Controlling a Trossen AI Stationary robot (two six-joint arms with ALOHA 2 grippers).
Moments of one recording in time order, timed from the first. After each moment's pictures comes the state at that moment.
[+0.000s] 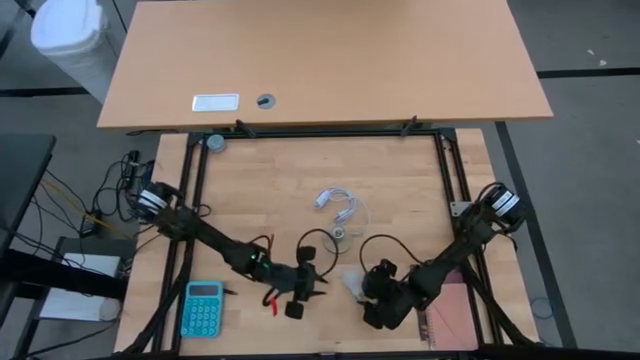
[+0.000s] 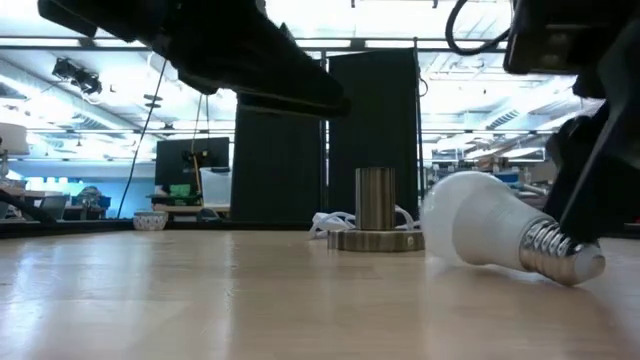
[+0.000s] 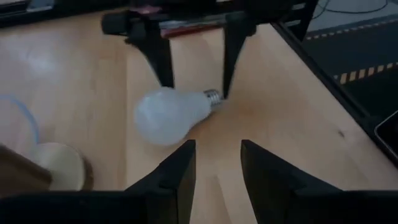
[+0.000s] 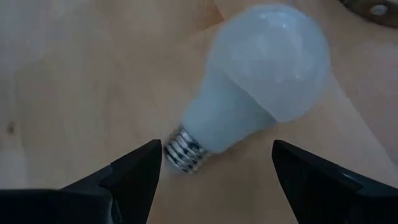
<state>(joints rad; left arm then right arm) -0.48 1.79 0.95 0.31 -0.26 -0.10 0.73 1.83 1.00 -0.27 0.49 1.05</state>
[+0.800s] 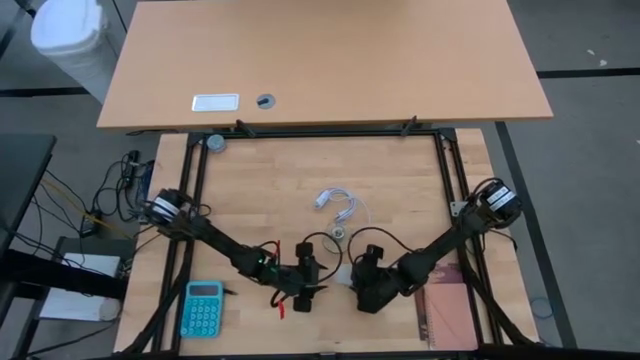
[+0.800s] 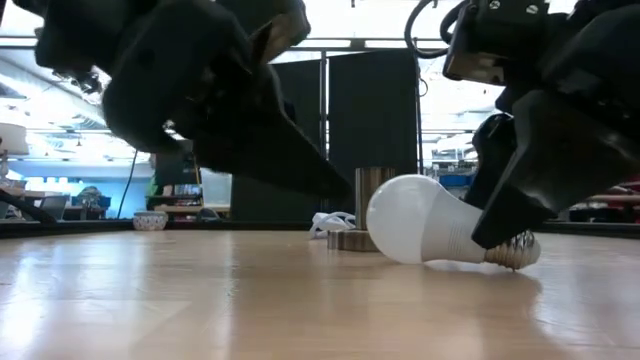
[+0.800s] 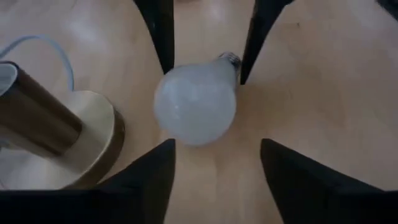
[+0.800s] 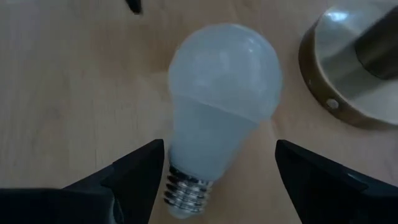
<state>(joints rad) -0.47 1.91 0.95 0.34 -0.43 -0.17 0.60 1.83 1.00 -0.25 0.48 0.67</state>
